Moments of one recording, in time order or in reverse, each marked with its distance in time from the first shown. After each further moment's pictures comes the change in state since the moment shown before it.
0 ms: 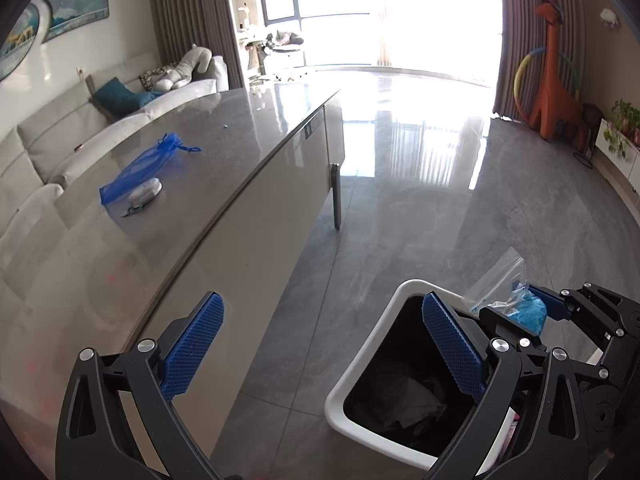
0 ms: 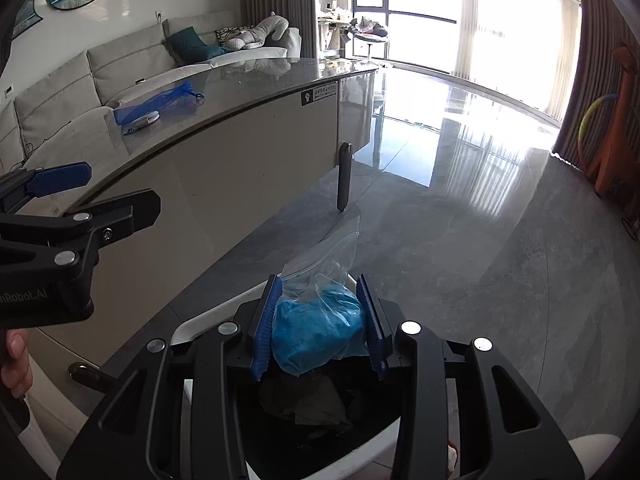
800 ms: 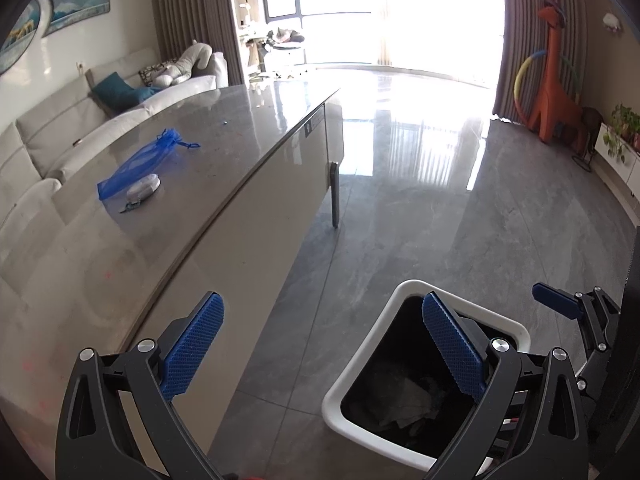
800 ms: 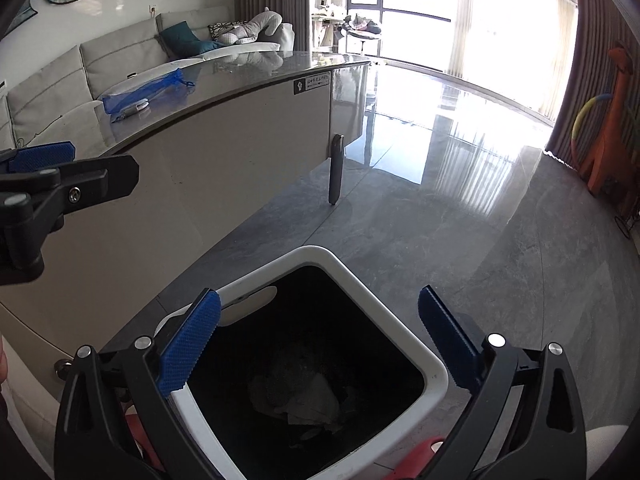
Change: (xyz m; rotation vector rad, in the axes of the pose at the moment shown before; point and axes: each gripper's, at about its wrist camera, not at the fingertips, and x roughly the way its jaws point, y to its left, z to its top) left arm 0.004 0.006 0.000 -0.019 0.005 -0.007; right arm 0.011 -0.002 -0.004 0.003 -0.003 -0.029
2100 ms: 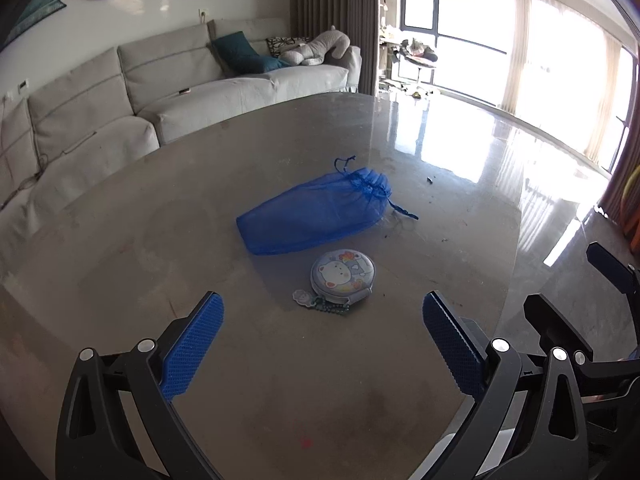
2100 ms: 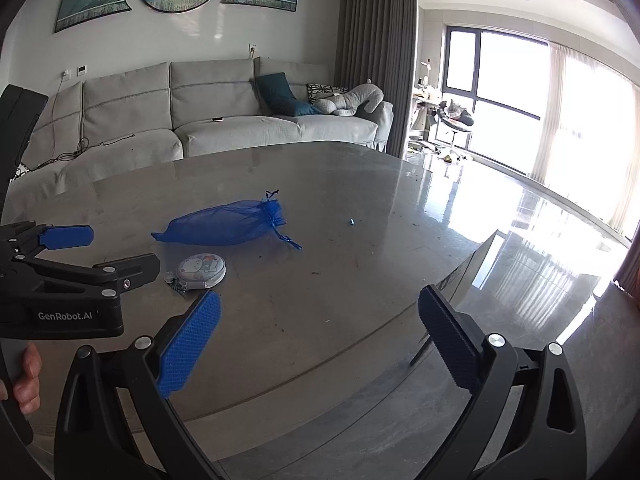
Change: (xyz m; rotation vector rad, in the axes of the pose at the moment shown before) left arm 0.058 0.213 0.097 -0.356 0.006 0.281; right arm 0.079 0.128 0.213 -0.255 -0.264 0.234
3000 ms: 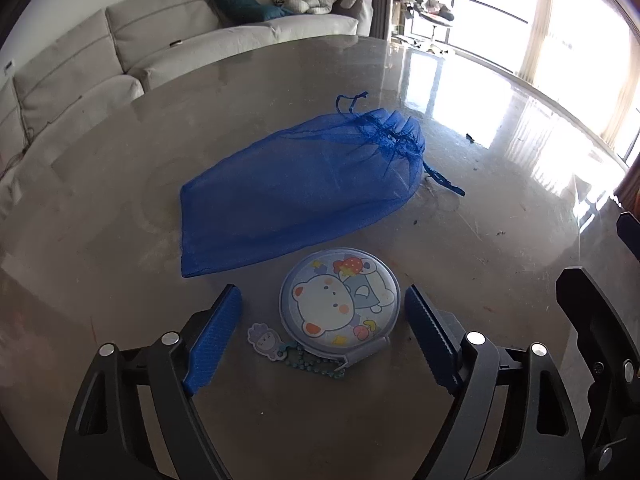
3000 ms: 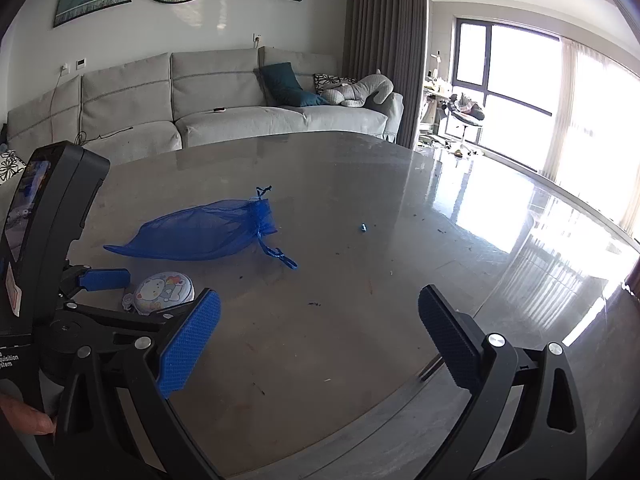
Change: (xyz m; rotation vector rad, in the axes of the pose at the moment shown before) left arm 0.094 -0.016 0.005 -0.015 0.174 0.014; right arm 0.050 -0.016 0.004 0.000 0.028 0.028
